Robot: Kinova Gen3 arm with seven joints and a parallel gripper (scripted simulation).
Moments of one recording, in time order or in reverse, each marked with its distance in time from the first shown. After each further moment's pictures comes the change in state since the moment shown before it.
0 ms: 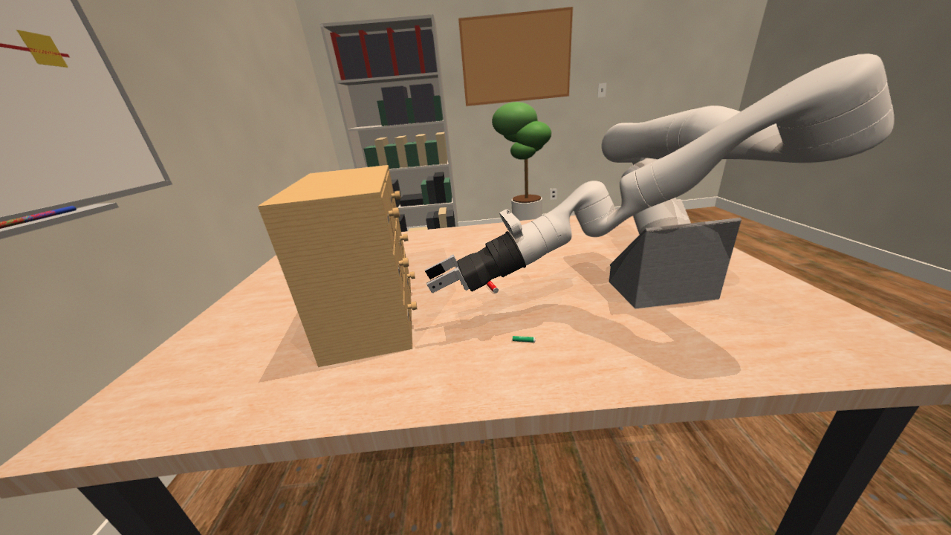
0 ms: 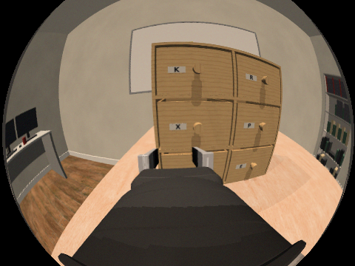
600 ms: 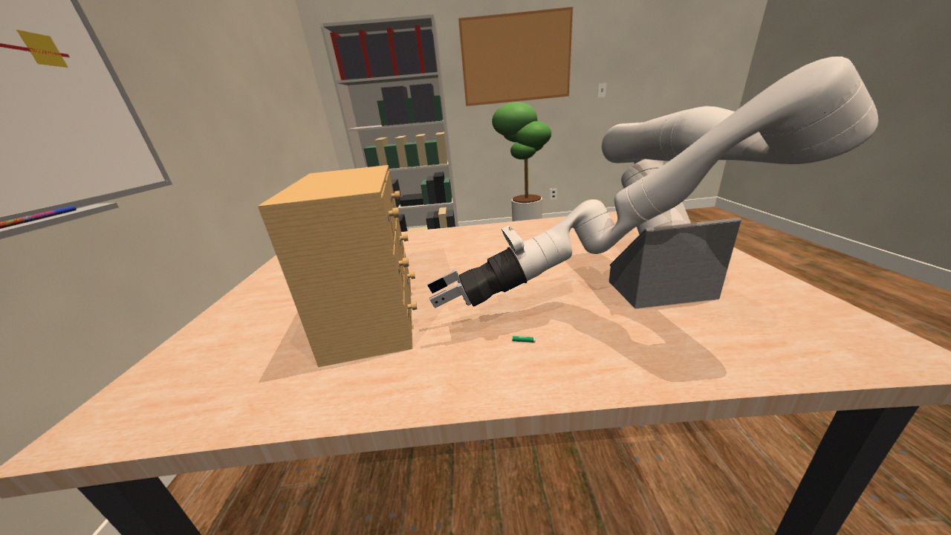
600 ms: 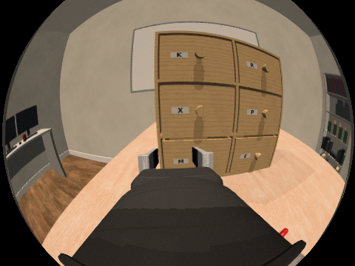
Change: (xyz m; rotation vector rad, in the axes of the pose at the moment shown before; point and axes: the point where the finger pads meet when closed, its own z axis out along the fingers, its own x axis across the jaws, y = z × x) arm -0.004 0.029 0.010 0.015 -0.006 -0.007
